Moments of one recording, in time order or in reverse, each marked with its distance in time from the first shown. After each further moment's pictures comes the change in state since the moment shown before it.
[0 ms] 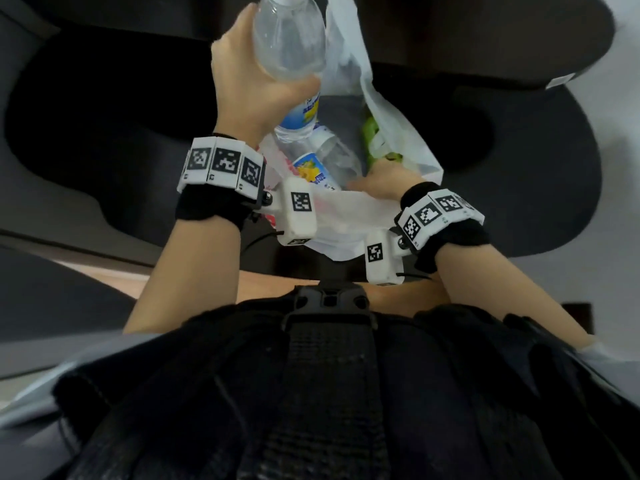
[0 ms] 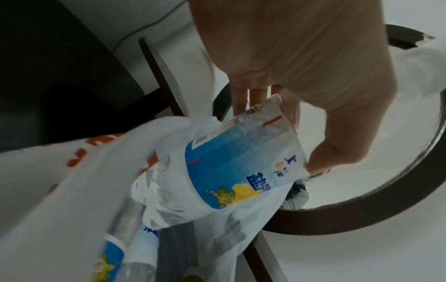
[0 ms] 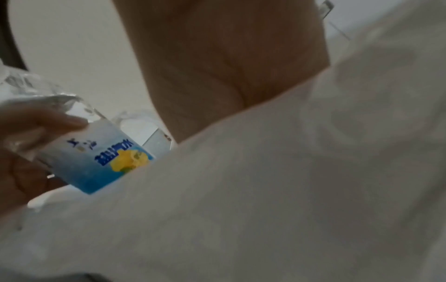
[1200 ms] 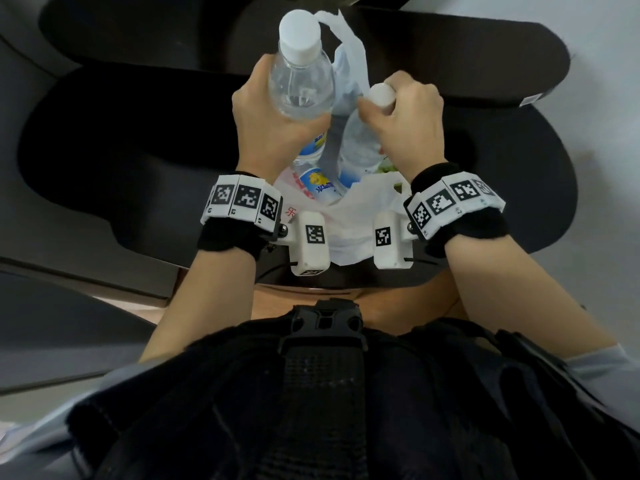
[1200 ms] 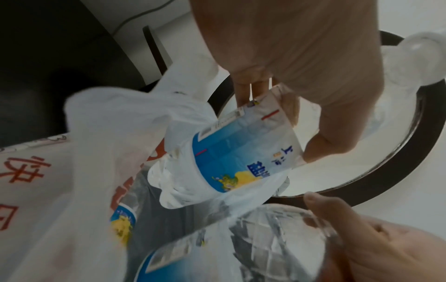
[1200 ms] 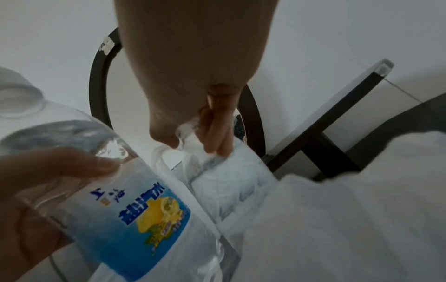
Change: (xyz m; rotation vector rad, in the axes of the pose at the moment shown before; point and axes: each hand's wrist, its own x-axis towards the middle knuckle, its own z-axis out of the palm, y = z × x) left_hand -0.030 0.014 -0.010 -0.161 0.049 -0.025; right_hand -0.063 -0.041 -0.049 0.280 0.900 -0.354
